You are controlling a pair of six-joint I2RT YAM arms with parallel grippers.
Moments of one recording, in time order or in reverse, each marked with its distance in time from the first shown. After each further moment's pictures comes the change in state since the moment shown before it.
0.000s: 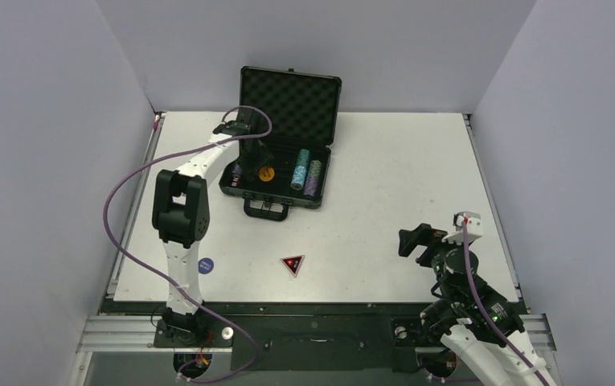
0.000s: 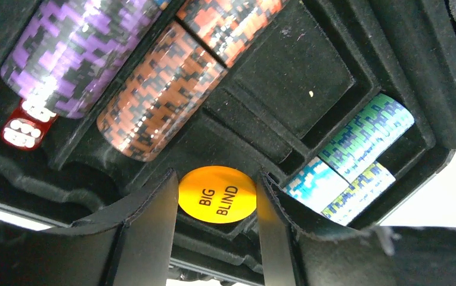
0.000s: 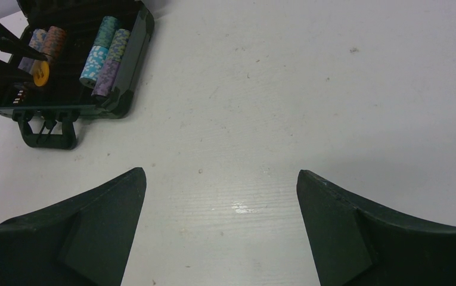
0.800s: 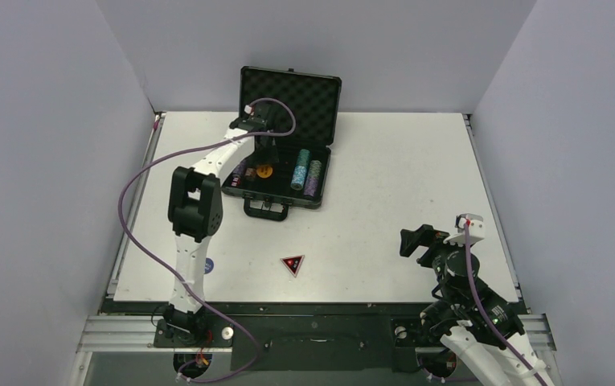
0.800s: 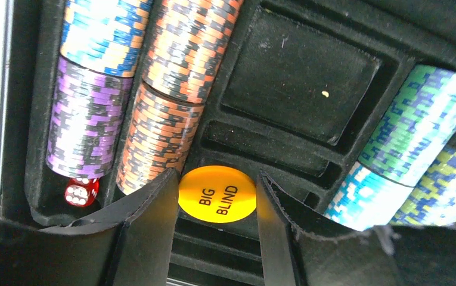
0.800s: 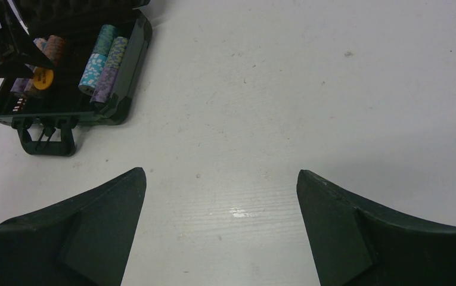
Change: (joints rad) left arm -0.074 0.137 0.222 -0.086 -0.173 0.412; right arm 0.000 -0.029 -0.014 0.005 0.022 0.000
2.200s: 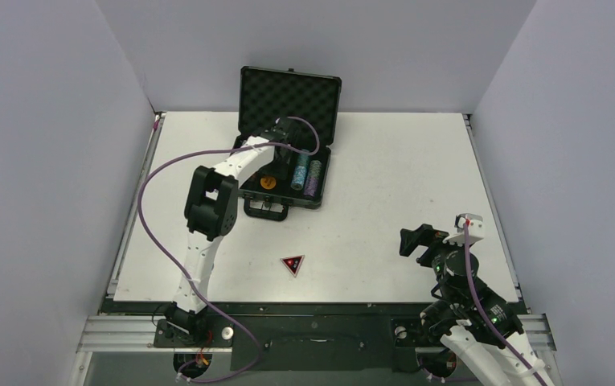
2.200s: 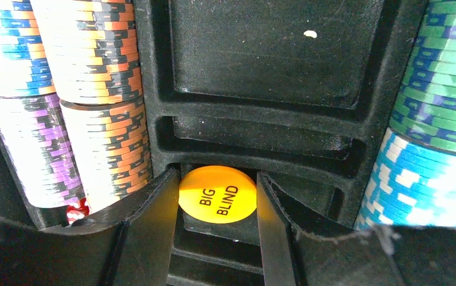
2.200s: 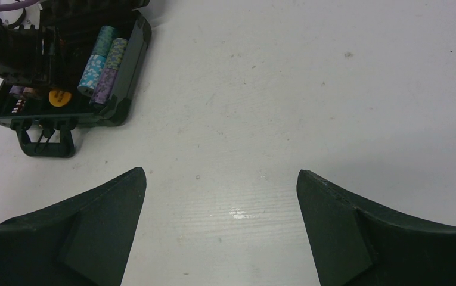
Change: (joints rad) left arm -0.093 0.106 0.031 -0.038 -0.097 0.320; right arm 0.000 0.003 -0.008 0.012 0.003 0.000
